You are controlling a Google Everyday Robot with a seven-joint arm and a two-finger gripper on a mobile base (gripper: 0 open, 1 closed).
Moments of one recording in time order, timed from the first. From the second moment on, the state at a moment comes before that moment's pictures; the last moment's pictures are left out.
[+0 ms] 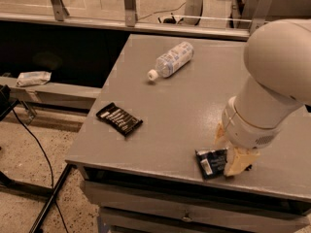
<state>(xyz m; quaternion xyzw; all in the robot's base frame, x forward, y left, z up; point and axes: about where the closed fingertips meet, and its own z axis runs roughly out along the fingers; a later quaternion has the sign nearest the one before) 0.390 -0.159 0.823 -0.78 0.62 0.01 0.06</state>
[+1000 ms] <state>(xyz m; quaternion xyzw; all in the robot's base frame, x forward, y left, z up) 0.426 -0.199 0.889 -0.75 0.65 -0.02 0.10</state>
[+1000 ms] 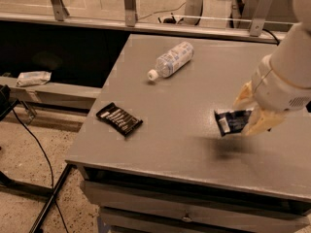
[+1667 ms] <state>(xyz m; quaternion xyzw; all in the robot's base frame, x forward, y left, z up) 0.476 -0.235 0.966 -0.70 0.70 -0.07 0.15</state>
